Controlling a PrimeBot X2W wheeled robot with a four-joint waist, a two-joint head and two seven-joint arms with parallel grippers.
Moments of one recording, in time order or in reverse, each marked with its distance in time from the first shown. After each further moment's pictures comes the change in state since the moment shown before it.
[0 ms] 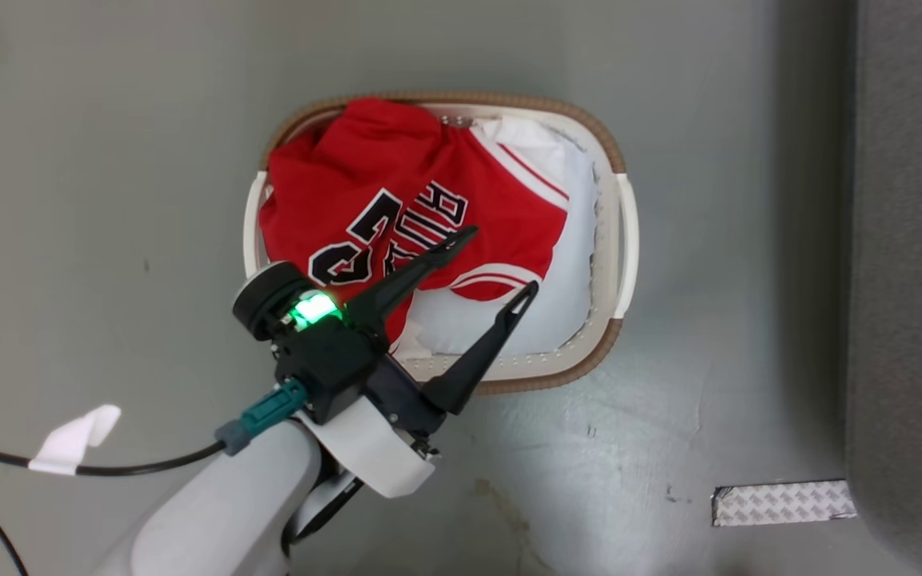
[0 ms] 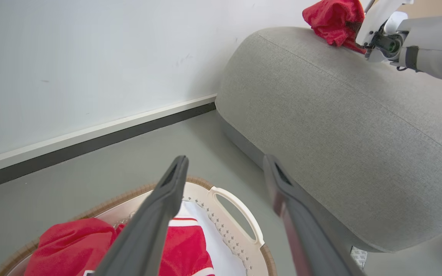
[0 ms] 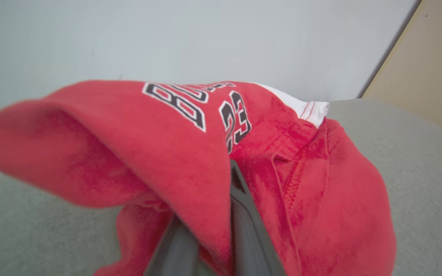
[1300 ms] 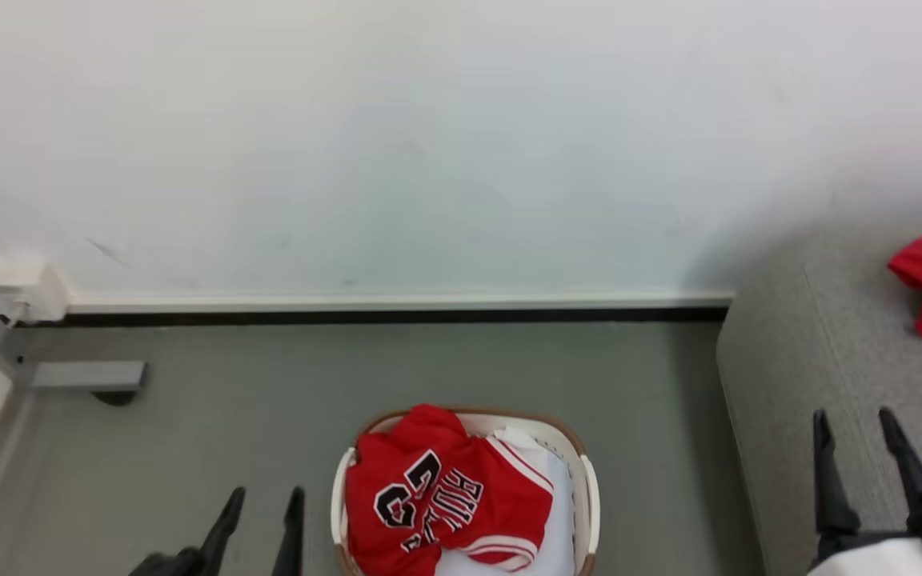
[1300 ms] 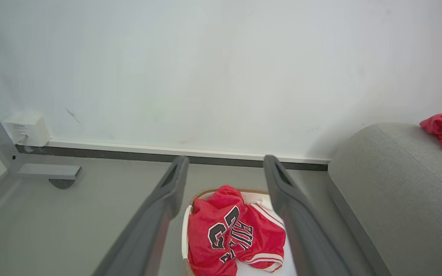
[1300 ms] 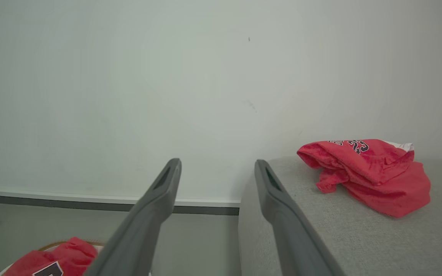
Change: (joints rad) left arm 0.648 -0.238 0.565 0.198 0.074 0.068 -0.015; right arm 0.994 0.151 0.799 -0.319 0.426 0.000 -0.107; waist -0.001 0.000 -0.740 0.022
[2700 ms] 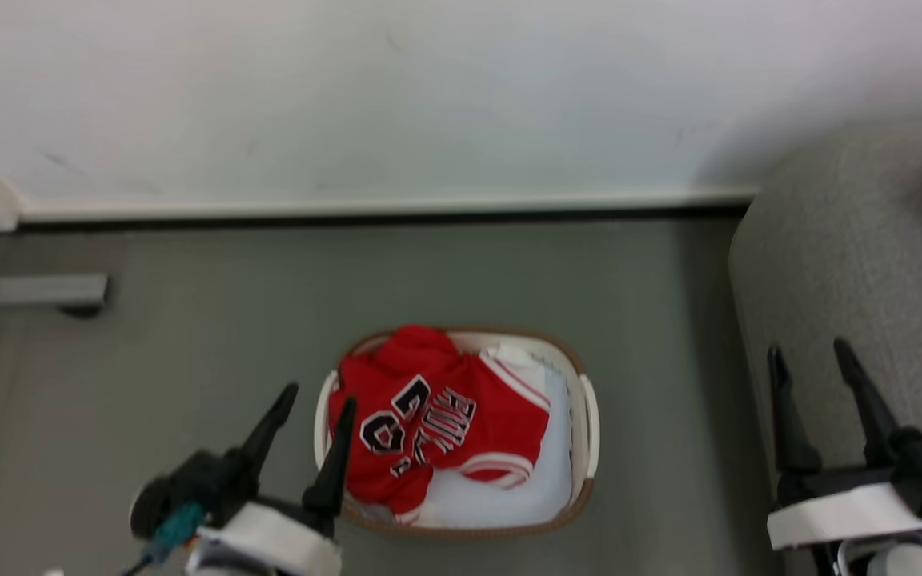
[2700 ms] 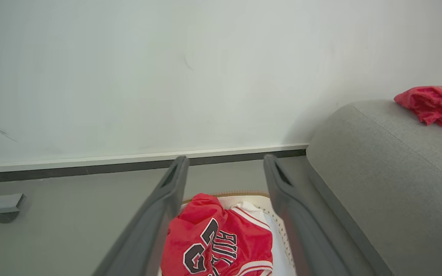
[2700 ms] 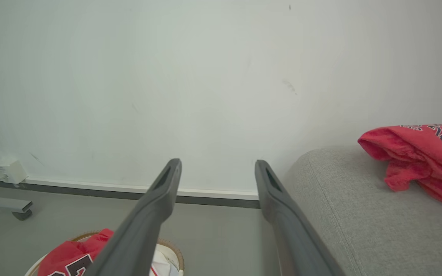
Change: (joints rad) left arm -0.142 -0.040 0.010 0.020 0.108 -0.087 0.000; right arm -0.039 -0.001 0.135 -0.063 0.083 0.000 -0.002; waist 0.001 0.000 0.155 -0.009
